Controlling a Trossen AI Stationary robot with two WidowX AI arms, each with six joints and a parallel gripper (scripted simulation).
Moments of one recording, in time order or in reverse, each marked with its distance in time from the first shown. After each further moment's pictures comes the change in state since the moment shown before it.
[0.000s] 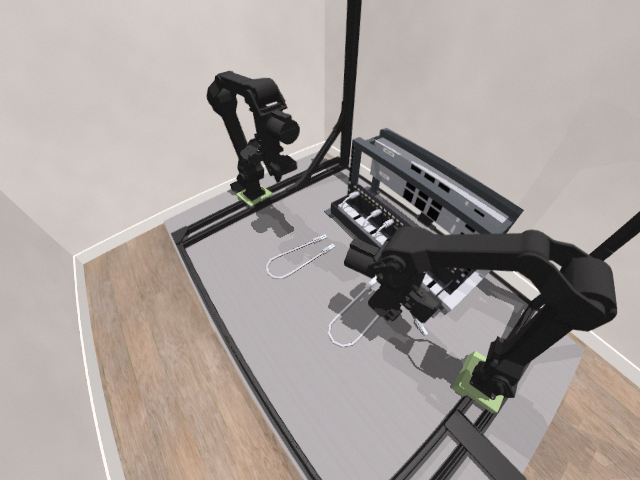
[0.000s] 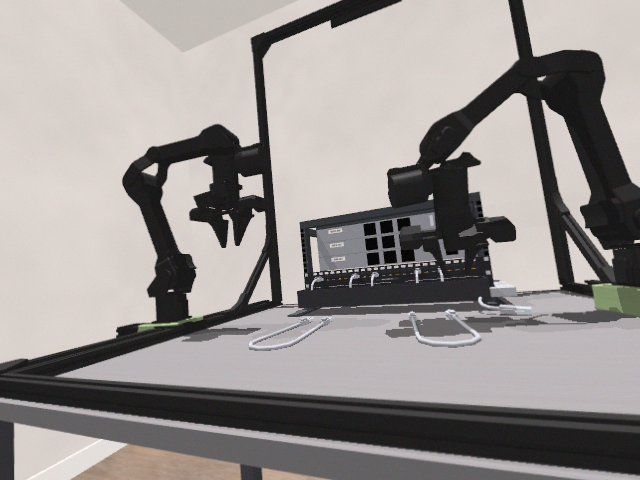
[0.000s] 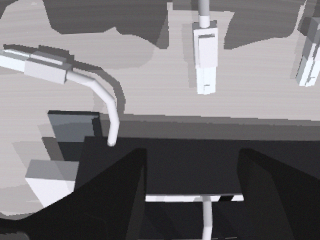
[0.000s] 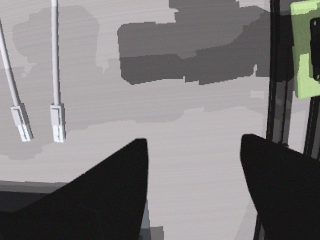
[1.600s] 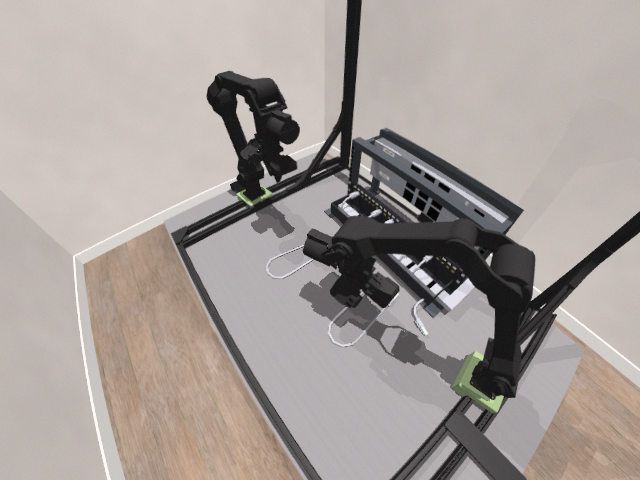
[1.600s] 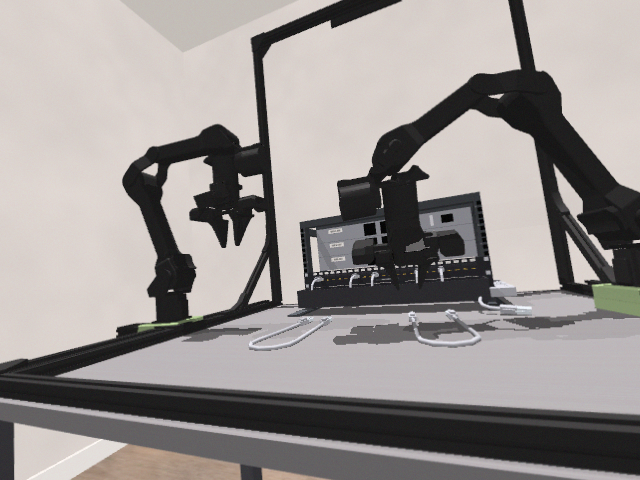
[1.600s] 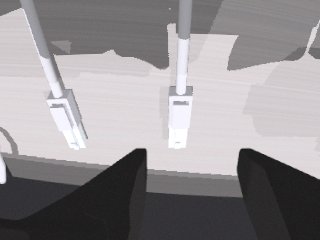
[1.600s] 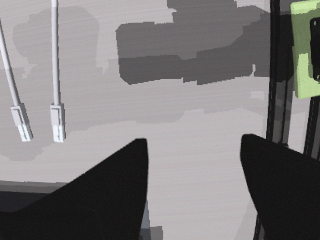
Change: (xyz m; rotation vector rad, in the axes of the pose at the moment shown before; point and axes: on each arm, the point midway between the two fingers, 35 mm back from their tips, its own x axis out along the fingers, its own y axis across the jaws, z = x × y) left arm 0.000 -0.086 0.044 -0.086 -0.020 -0.020; right arm 0.000 0.000 0.000 0.000 0.000 0.000
